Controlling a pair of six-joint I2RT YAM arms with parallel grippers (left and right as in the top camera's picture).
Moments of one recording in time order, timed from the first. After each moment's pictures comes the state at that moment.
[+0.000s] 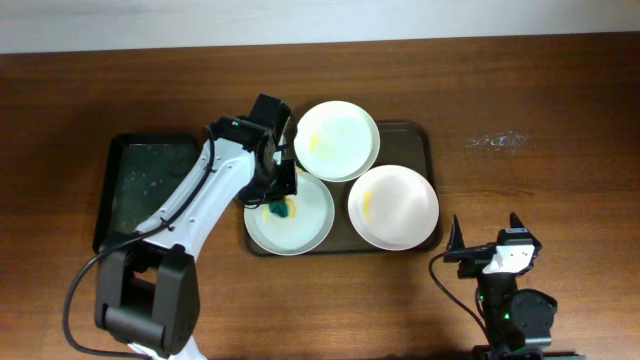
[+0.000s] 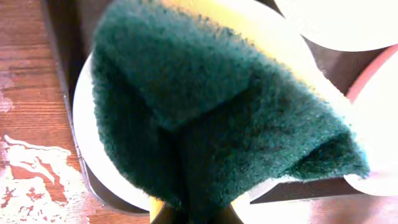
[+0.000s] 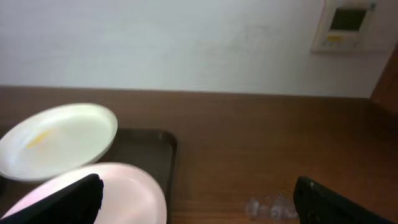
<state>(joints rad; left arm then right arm) -0.37 1.85 1.45 -1.07 0.11 -0.42 -0.01 0.01 0.01 -0.05 0.01 -0.03</state>
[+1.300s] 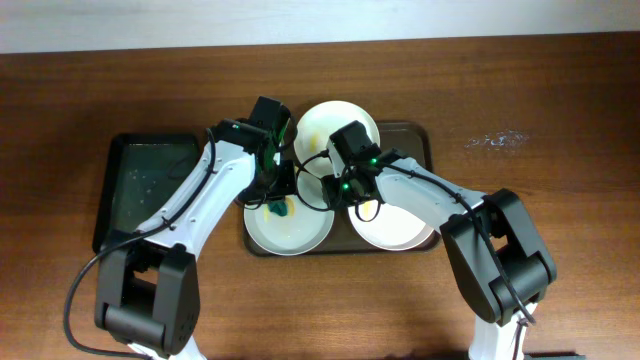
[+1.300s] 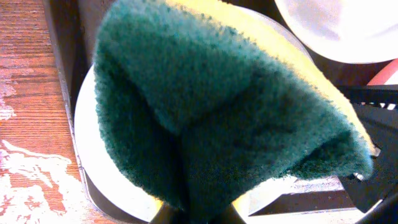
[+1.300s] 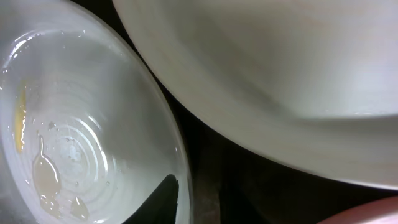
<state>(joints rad) -0.37 1.85 1.43 -1.03 0.09 -0.43 0.50 1.99 1.26 -0.48 -0.26 0.28</state>
